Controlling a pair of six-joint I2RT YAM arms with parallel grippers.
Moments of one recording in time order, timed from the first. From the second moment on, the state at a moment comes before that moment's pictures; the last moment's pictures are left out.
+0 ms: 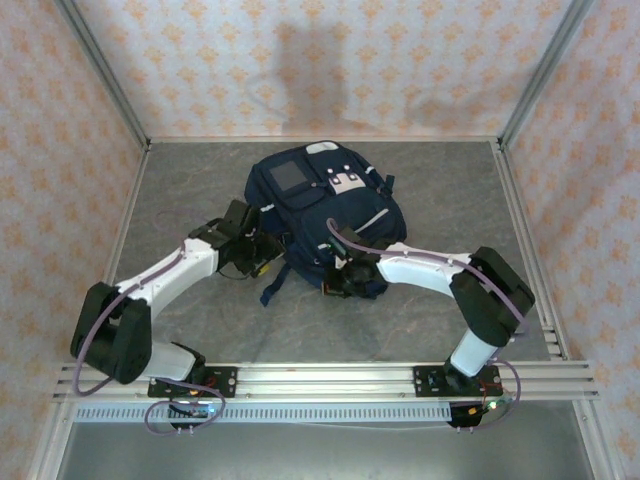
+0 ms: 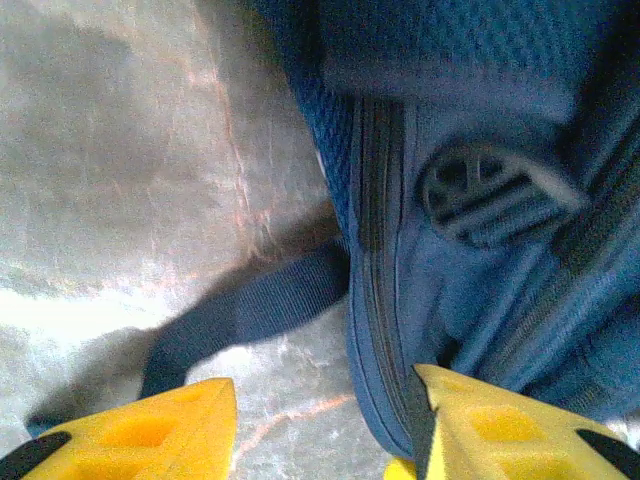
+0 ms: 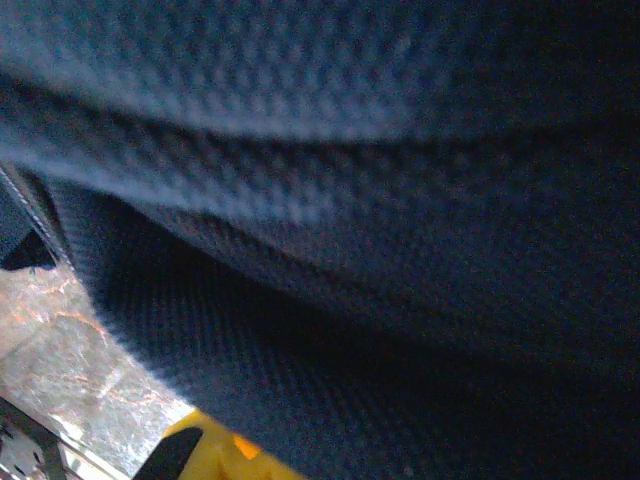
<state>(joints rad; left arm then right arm) -0.38 1.37 0.86 -0.57 0.23 -1.10 0.81 1.67 0.97 -0.47 -0.30 0.80</state>
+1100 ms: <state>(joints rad) -0.48 1.62 0.98 -0.50 0.23 -1.11 0.80 1.60 0.97 -0.58 -0.28 0.70</state>
